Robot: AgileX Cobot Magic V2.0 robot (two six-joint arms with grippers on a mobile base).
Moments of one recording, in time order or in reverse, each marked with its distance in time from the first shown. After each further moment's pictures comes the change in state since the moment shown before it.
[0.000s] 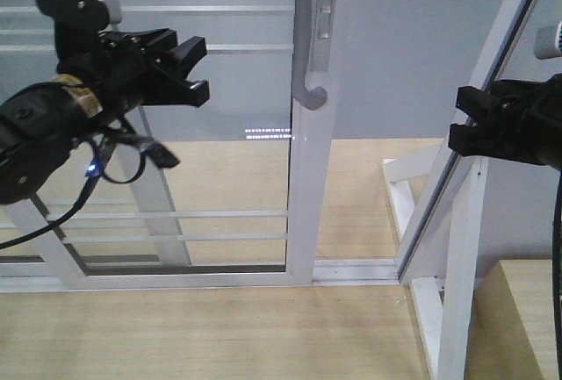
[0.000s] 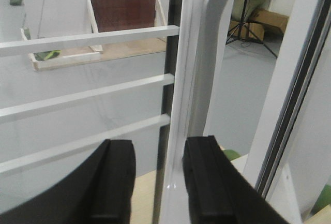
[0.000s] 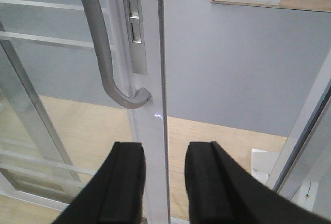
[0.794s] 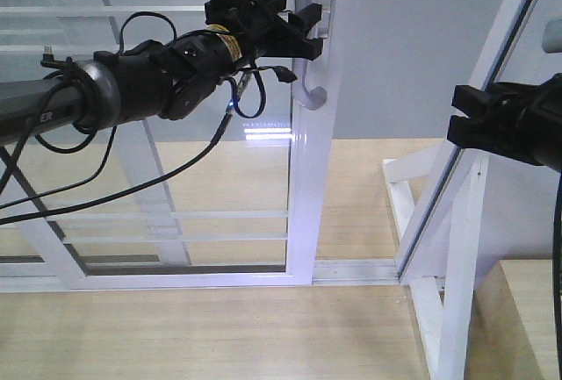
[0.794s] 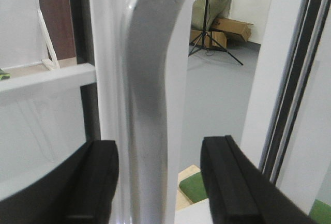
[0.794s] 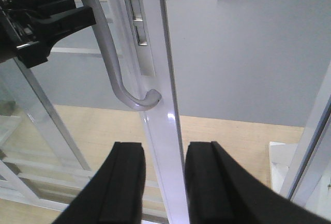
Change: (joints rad) left arm -0.107 0.515 -0.621 0.059 0.040 -0.023; right arm 0.000 0.000 0.000 0.091 0.000 0.001
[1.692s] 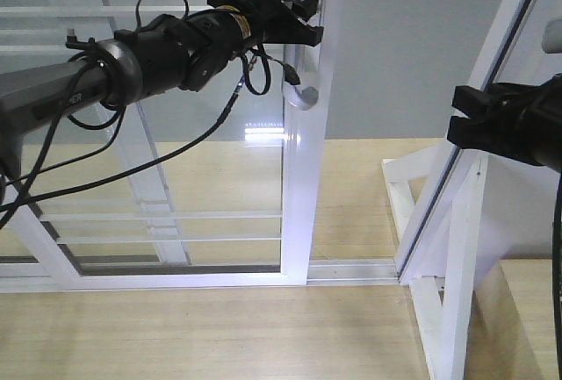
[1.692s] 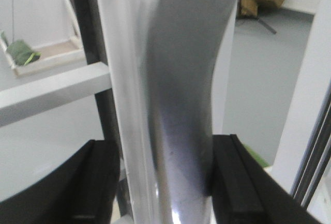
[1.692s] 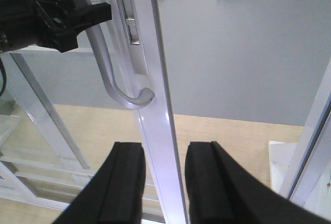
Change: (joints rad) left arm 0.026 0.084 -0.202 -0.054 0.265 0.104; right arm 0.000 0.000 0.000 0.000 0.002 0.000
